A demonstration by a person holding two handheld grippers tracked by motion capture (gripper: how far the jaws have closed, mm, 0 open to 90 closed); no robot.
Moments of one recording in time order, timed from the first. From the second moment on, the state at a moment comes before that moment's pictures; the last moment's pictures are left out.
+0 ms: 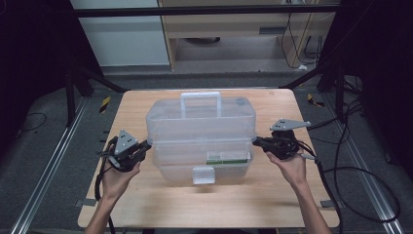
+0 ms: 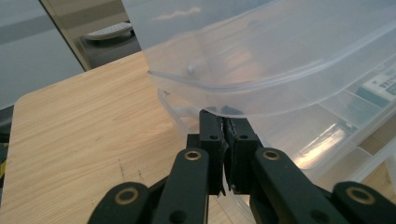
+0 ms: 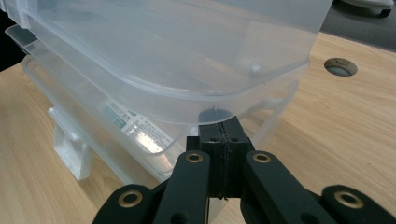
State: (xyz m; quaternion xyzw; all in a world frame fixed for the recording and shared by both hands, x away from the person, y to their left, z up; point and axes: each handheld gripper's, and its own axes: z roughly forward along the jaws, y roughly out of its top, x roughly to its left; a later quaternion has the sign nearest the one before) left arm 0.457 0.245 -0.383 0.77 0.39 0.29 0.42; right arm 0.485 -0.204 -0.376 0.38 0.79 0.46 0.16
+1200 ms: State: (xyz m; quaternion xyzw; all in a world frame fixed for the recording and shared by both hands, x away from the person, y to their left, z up) left arm 0.457 0.244 -0.408 0.80 0.39 0.28 0.37; right arm 0.476 -0.203 -0.400 0.39 0.82 0.39 0.17
